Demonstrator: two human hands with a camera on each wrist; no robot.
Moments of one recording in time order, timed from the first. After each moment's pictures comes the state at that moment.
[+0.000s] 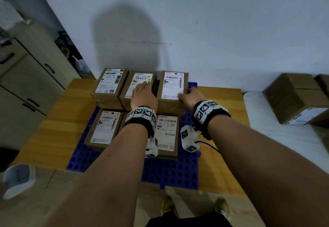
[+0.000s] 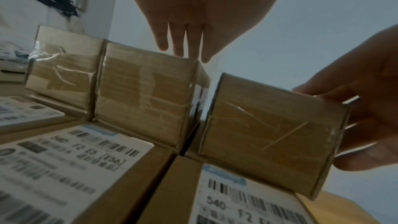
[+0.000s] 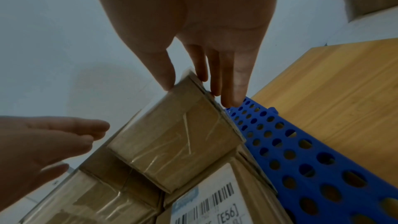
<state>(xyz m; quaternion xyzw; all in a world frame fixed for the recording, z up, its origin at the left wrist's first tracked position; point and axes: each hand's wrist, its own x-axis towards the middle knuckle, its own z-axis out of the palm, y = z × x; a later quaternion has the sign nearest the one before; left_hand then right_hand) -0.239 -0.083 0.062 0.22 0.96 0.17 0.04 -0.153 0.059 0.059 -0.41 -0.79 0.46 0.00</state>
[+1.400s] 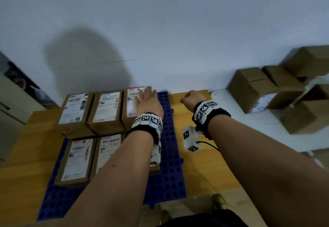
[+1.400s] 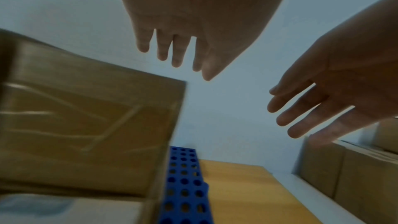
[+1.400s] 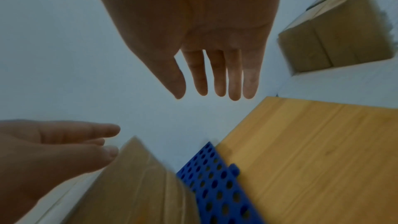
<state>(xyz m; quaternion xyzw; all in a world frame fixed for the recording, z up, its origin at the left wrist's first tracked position) -0.192 0.010 0.072 0.36 0.93 0.06 0.06 -0.092 0.137 0.070 -0.48 -0.79 0.38 0.01</state>
